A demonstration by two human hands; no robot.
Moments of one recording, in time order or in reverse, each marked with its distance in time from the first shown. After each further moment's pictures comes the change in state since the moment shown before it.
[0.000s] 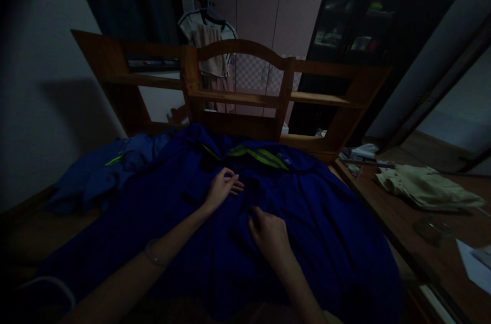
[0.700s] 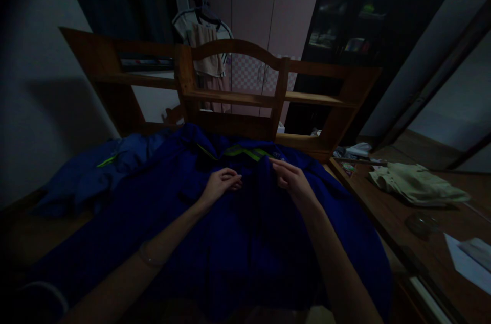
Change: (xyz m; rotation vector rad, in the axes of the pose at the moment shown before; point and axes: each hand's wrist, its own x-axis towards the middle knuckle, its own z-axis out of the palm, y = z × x) left_hand -0.001 0.021 0.004 -0.121 -0.125 -0.030; right_hand 0.079 0.047 -0.091 1.217 0.039 0.182
